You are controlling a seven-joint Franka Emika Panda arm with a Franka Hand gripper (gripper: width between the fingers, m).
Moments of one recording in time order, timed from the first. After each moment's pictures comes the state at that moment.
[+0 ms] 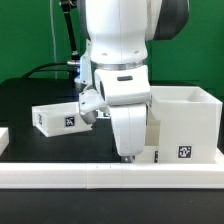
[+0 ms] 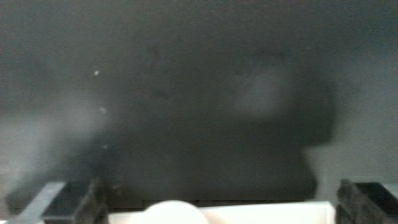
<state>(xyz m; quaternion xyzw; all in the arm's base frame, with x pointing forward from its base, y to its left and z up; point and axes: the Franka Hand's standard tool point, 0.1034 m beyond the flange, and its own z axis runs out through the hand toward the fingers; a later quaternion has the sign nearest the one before) 0.568 0.003 0.011 -0.69 -0.72 0.00 0.07</state>
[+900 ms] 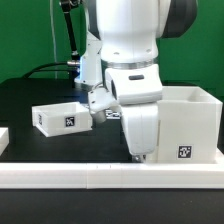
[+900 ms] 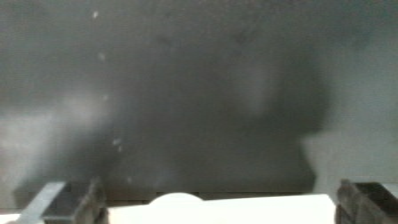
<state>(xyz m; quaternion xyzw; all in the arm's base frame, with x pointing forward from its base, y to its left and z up) 0.568 0.028 0.014 -0.69 -0.72 0.00 0.08</state>
